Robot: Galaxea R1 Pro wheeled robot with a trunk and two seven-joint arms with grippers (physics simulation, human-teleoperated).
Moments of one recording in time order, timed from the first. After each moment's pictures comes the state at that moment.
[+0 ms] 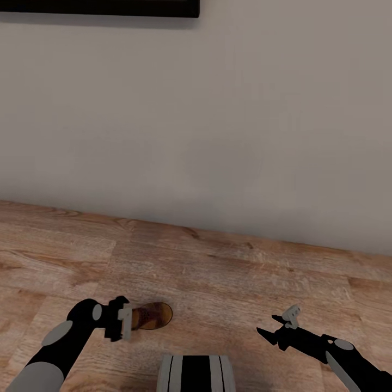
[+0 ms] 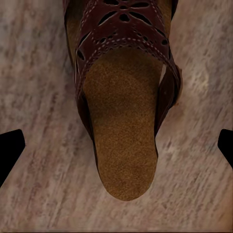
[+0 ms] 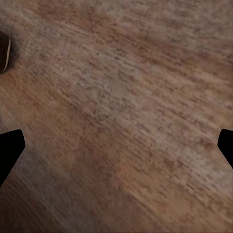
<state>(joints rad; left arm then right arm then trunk) -0.51 0.15 -0.03 -0.89 -1.18 -0.07 -0.88 -0.42 -0.39 0.34 -0.67 -0.40 -0.05 0.73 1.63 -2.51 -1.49</state>
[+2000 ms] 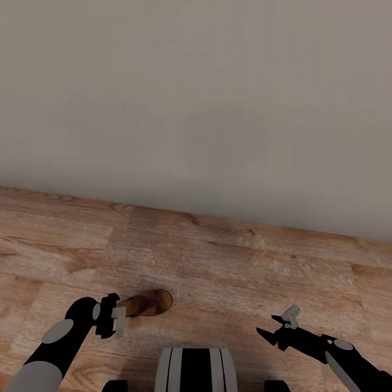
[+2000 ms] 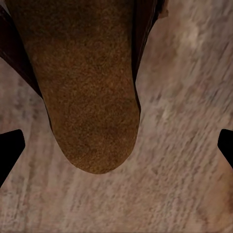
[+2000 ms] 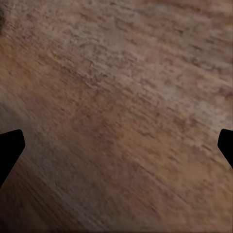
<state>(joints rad) -0.52 0.16 -0.02 -0.90 -1.34 -0.02 -0.84 -0.42 -0.39 0.34 -0.67 -0.40 -0.05 0.73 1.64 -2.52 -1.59</state>
